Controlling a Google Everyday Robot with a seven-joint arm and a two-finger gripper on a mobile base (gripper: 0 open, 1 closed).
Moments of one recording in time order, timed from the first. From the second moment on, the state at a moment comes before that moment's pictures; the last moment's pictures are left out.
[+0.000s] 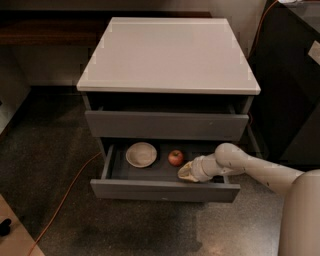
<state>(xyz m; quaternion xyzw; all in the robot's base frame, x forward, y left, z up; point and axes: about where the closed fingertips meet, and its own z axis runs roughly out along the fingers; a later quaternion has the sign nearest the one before) 0.643 -0.121 0.428 -0.62 0.70 0.15 0.32</state>
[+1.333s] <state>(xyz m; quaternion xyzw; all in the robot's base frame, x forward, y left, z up) 0.589 -0.118 0.418 -0.61 0.71 0.18 0.30</state>
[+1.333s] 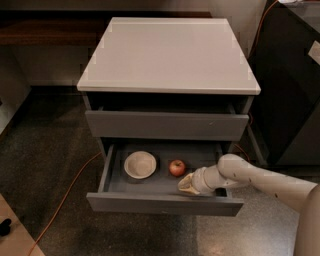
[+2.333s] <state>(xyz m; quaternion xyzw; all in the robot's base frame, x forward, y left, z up) 0.540 -0.115 0.422 -0.59 0.73 0.21 0.29</state>
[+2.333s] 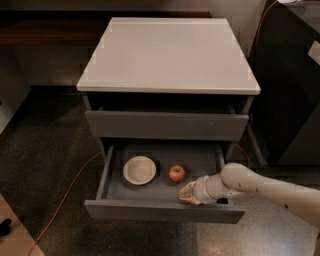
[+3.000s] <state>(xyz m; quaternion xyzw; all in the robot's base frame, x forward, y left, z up) 0.537 -0.111 0.433 -0.59 0.73 0.19 0.29</state>
